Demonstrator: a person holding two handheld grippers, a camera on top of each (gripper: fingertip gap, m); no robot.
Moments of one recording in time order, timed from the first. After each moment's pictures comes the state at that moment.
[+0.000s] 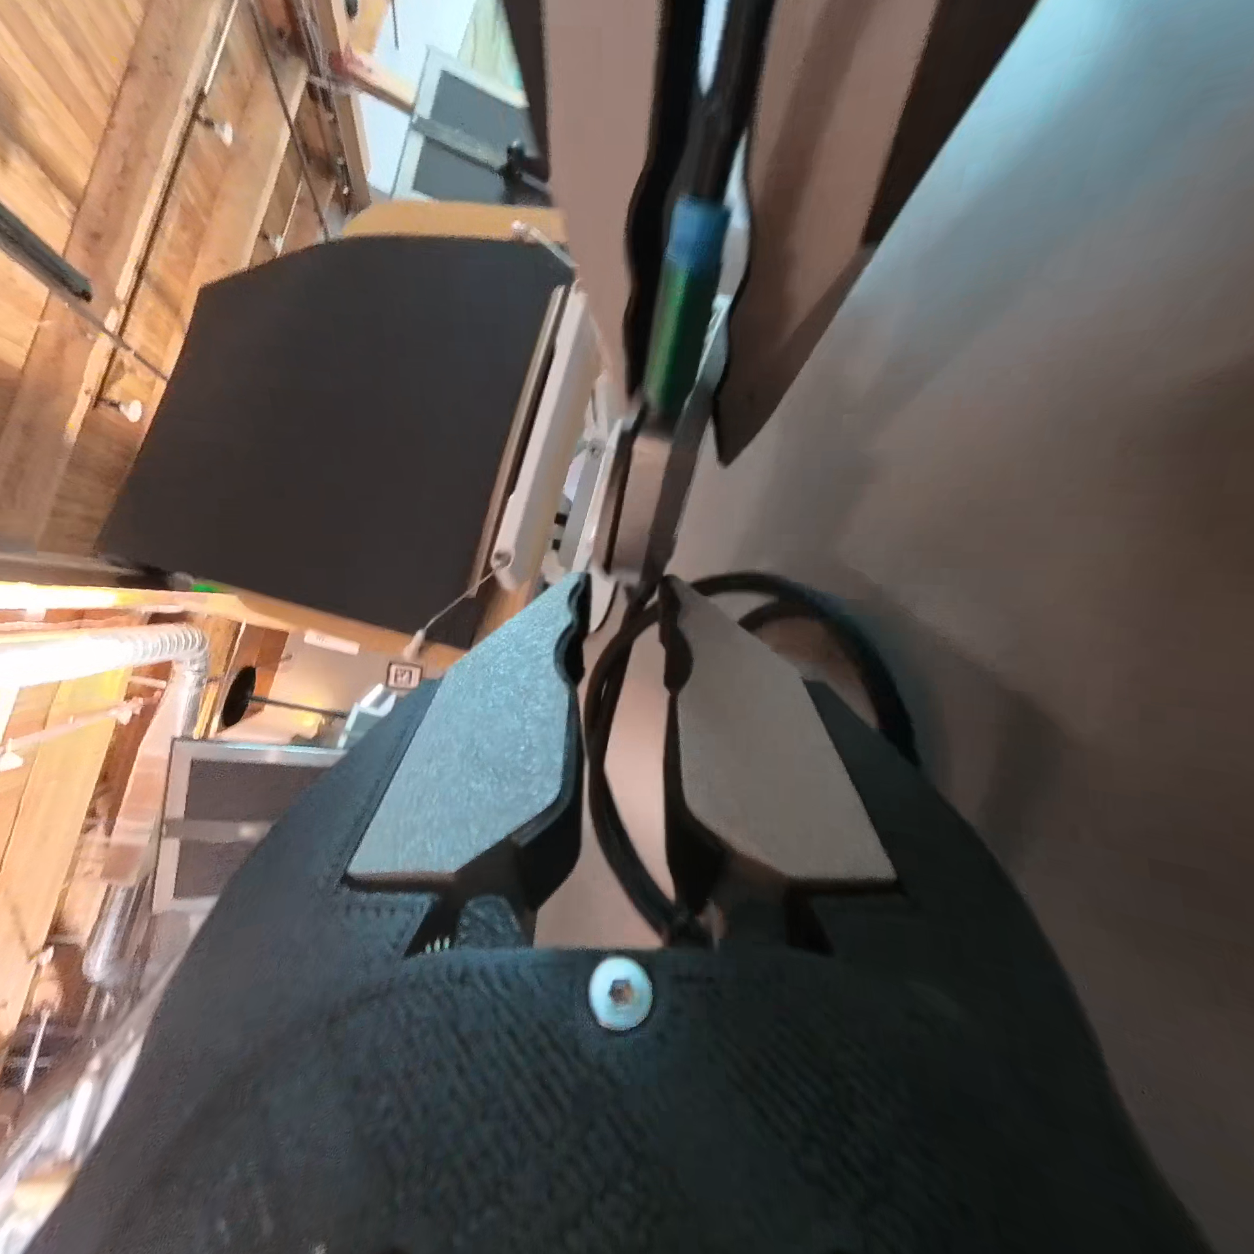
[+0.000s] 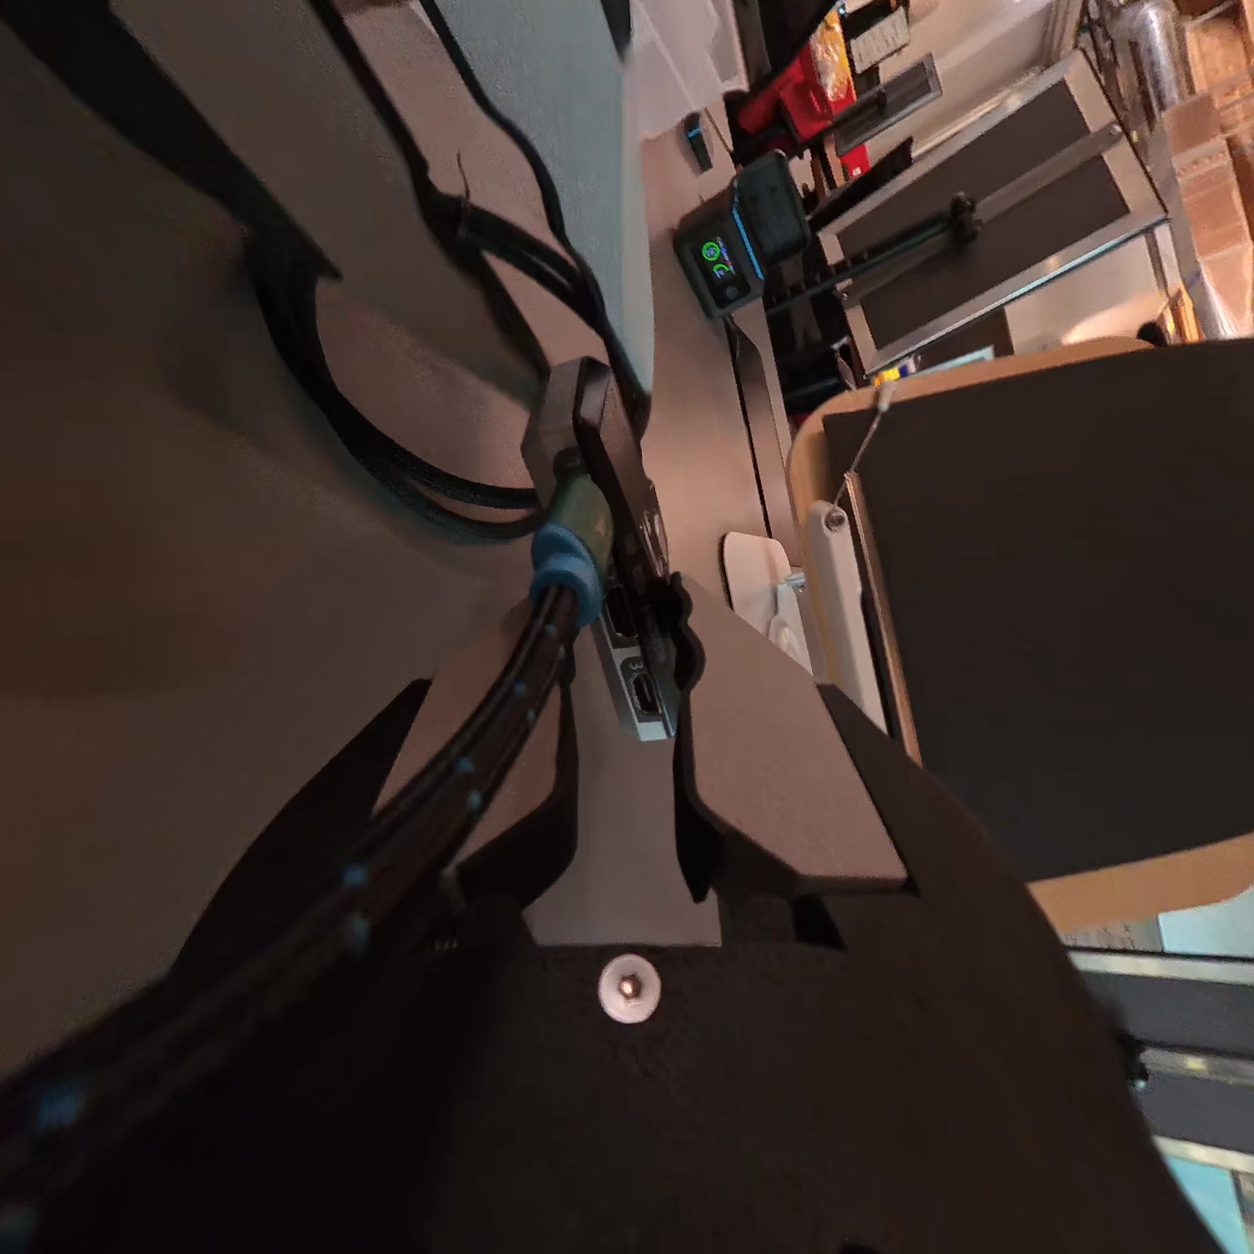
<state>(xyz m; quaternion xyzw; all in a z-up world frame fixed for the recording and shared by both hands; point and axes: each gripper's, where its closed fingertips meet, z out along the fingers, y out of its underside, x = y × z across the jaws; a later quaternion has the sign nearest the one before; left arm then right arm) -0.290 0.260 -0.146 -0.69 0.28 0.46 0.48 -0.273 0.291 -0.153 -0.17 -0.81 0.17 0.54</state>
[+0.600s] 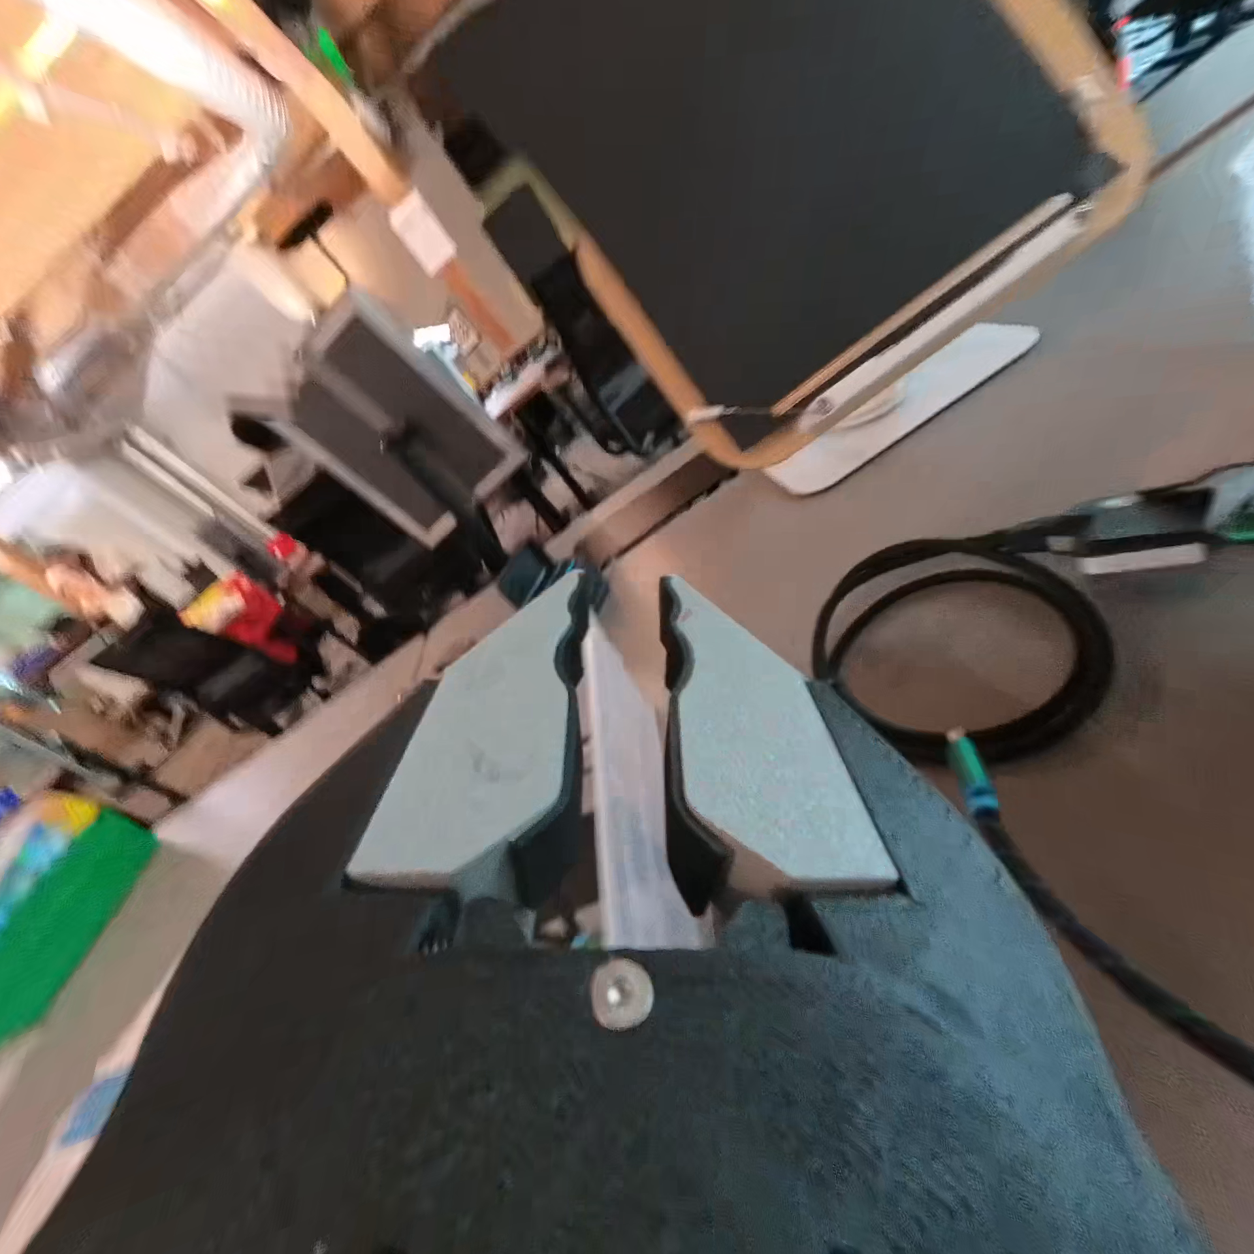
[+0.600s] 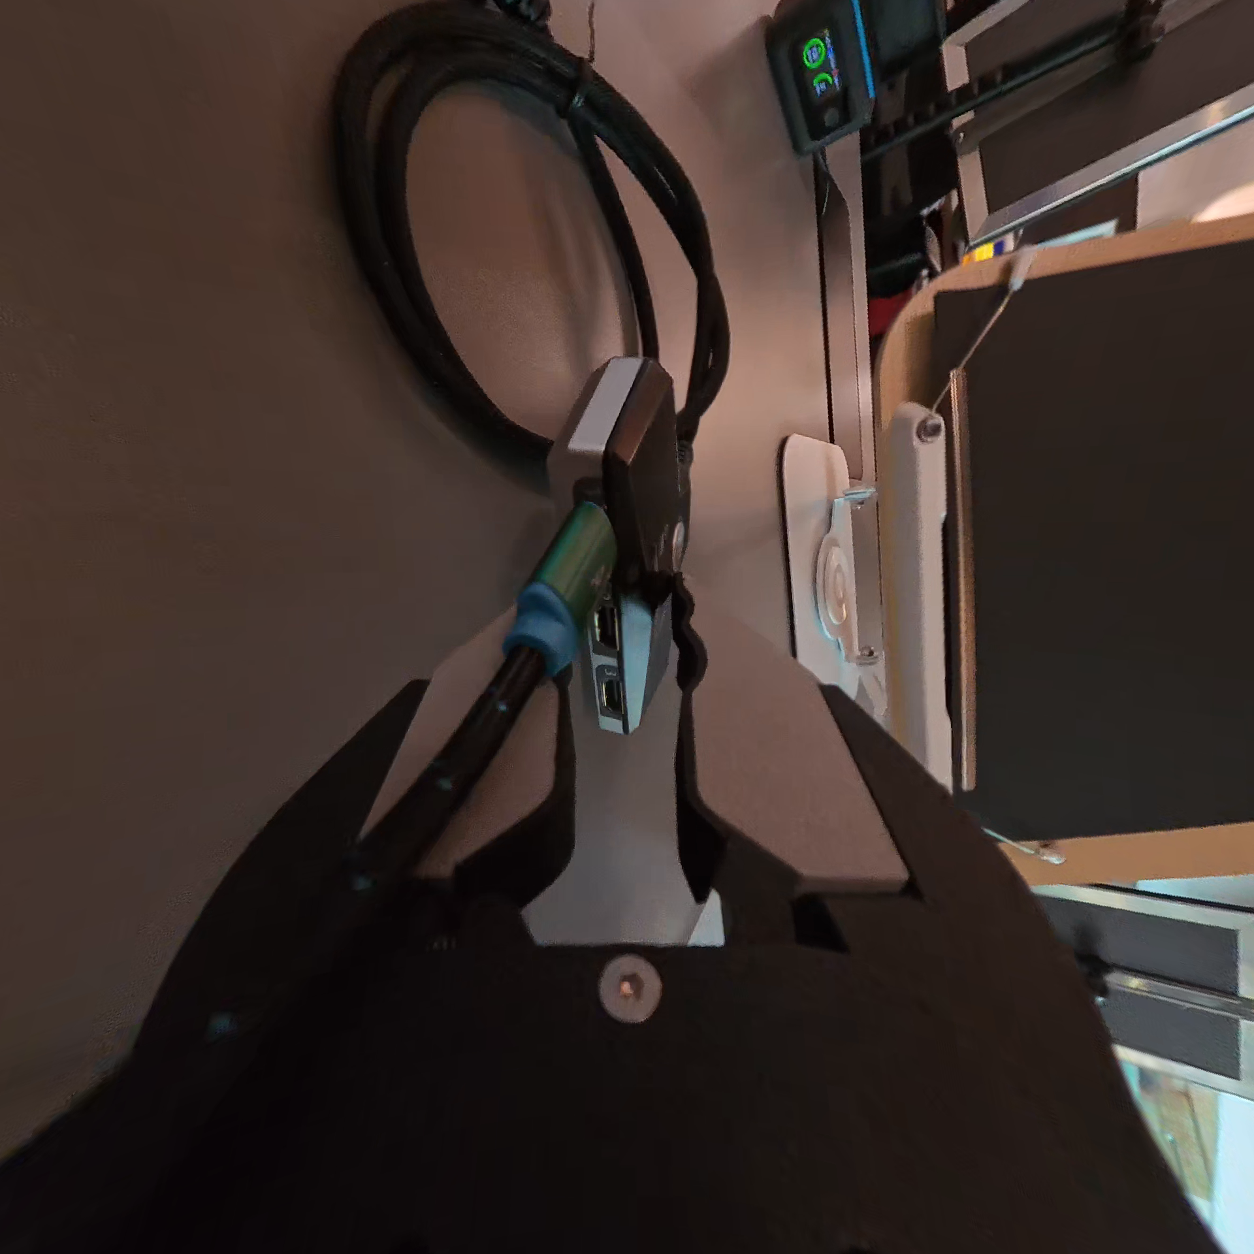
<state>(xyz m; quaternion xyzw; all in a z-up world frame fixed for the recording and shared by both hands) -0.336 0.131 -0.026 -0.73 -0.10 0.44 0.51 -0.273 0.316 -0.185 -0.20 -0.84 0.08 0.50</state>
